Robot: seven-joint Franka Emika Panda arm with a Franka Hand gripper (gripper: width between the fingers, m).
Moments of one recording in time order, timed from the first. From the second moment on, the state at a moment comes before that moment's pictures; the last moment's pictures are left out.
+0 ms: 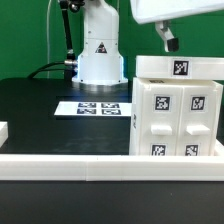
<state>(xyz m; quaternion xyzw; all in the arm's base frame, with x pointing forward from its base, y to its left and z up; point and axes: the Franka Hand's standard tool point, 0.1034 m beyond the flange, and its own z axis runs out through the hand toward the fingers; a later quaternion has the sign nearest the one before) 0.625 0.101 0.184 -0.94 0.33 0.01 0.10</state>
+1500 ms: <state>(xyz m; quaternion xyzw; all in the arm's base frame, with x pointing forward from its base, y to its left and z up) 0.627 0.078 0.179 -0.85 -0.52 -0.02 0.03</state>
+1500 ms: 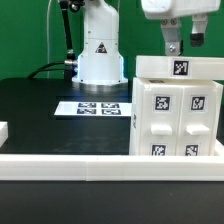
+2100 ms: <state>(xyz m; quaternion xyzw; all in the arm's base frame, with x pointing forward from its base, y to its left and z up) 0.615 0.072 0.161 -0.82 -0.58 0.00 0.03</state>
